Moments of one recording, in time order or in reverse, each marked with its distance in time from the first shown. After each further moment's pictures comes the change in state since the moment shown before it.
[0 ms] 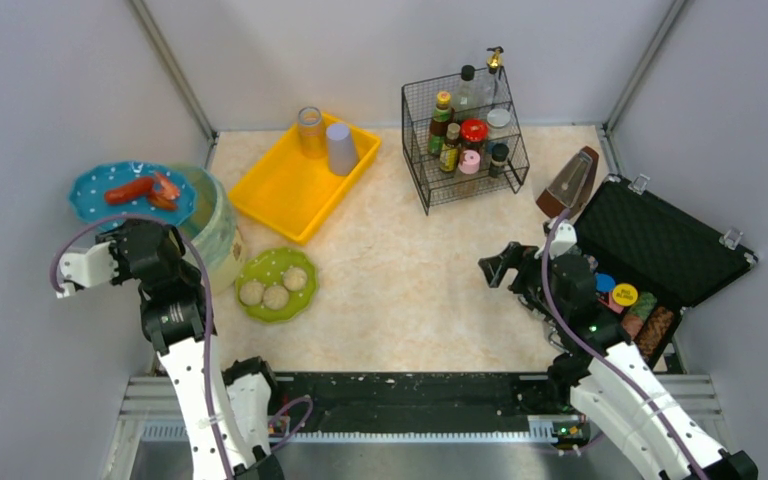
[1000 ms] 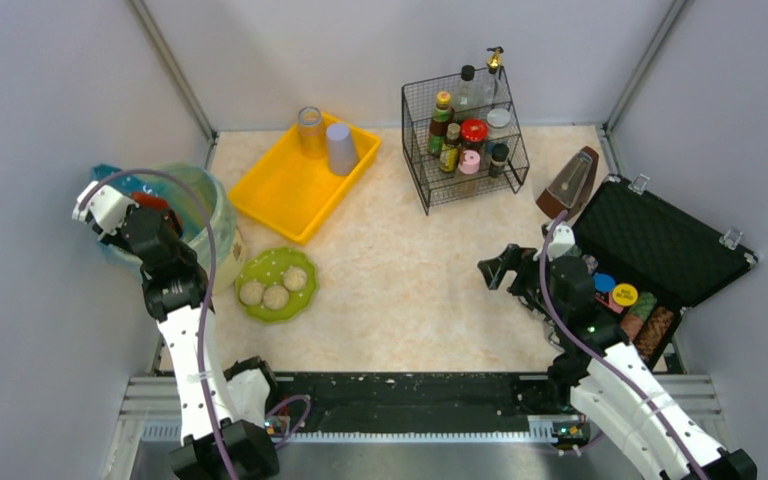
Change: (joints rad) left arm 0.033 0.172 -0.085 0.341 0.055 0.808; right arm 0.004 0.000 -0.021 0.013 0.000 0.002
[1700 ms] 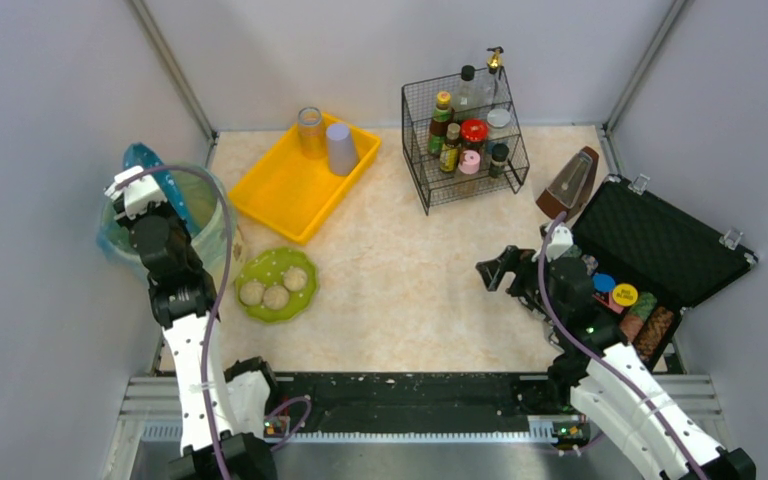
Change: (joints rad) left arm -0.042 -0.037 -0.045 0.103 0.234 0.306; right arm 0.000 0.001 -0.017 0.023 -0.022 0.000
